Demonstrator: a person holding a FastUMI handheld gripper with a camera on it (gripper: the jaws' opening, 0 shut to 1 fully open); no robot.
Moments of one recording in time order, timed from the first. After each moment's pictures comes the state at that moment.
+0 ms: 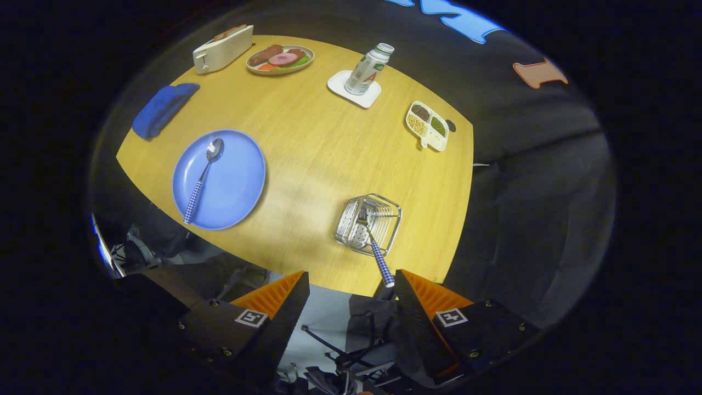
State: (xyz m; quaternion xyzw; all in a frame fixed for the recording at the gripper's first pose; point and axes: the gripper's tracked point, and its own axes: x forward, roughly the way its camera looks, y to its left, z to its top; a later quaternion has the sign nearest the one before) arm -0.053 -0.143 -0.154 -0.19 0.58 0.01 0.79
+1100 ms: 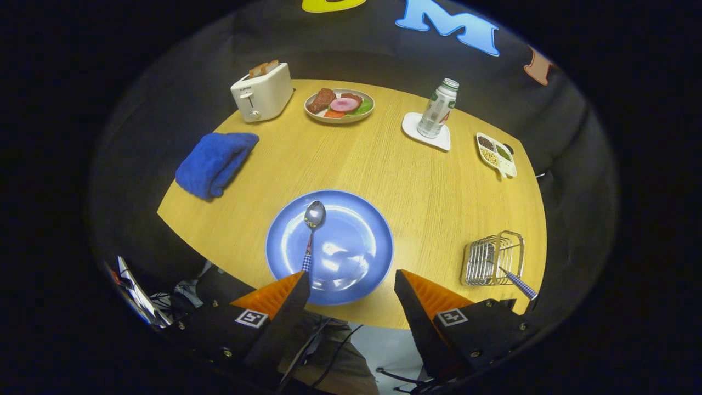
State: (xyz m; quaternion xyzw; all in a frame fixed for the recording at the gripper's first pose) arm -0.027 0.048 -0.199 -0.04 0.47 0.10 0.87
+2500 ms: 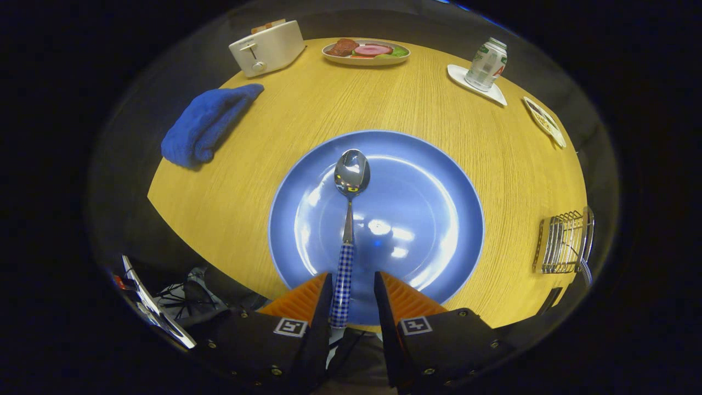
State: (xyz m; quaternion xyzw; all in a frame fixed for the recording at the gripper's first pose) arm -0.027 0.104 -0.309 -0.03 0.57 0.13 0.81
